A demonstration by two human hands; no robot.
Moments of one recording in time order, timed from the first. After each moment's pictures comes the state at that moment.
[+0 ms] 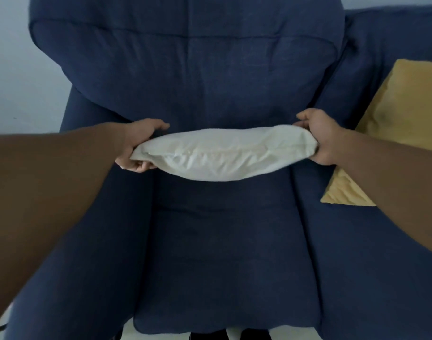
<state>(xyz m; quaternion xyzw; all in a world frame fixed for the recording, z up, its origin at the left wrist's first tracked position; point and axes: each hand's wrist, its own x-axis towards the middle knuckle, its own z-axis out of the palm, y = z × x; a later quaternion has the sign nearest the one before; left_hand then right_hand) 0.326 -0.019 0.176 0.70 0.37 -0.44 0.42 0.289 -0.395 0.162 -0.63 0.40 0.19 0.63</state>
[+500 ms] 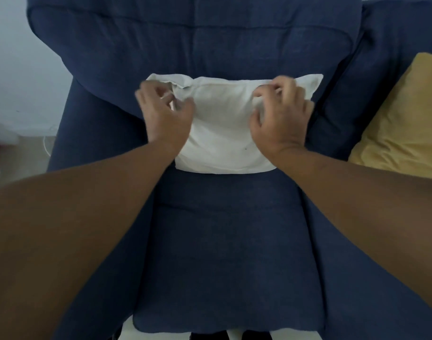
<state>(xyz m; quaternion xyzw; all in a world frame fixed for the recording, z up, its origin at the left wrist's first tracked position) 0.311 -0.086 0.142 0.83 0.11 0.16 0.53 0.292 -0.302 0.134 -0.96 0.01 -0.24 0.16</state>
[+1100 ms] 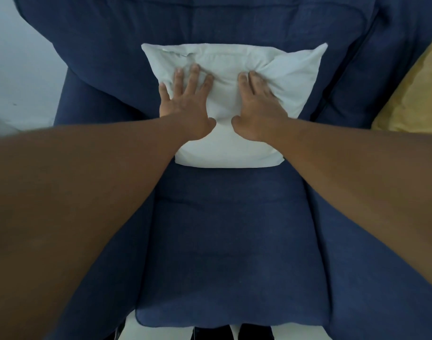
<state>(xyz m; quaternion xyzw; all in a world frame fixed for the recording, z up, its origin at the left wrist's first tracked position) 0.342 -0.104 0.122 0.99 -0.09 -0.12 -0.03 0.324 -0.280 0.123 -0.98 -0.03 0.12 0.16</state>
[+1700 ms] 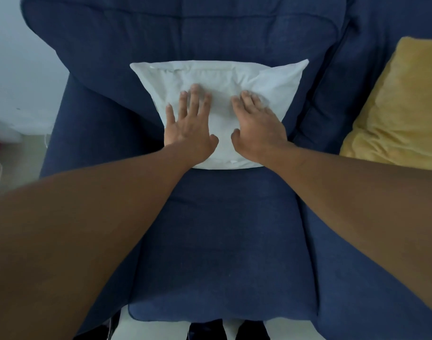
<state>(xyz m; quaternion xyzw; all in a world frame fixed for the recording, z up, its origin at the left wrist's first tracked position) 0.278 -0.136 0.121 0.99 -0.08 -0.07 -0.01 0.269 -0.307 0.123 -0.99 -0.10 0.06 0.12</state>
